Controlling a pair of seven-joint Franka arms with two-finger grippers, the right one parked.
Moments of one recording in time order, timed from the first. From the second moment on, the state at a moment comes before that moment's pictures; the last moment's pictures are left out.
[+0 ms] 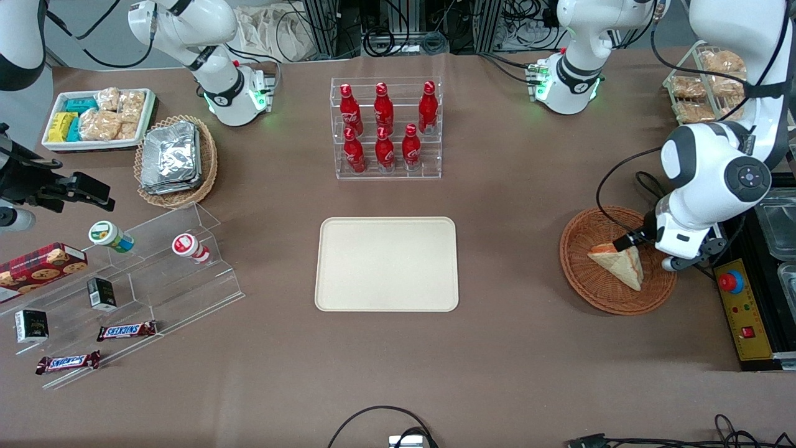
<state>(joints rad) 0.01 0.18 0.04 -2.17 0.01 2.29 -0.41</state>
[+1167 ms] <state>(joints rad) 0.02 0.33 0.05 -2.13 0.01 2.38 -0.69</state>
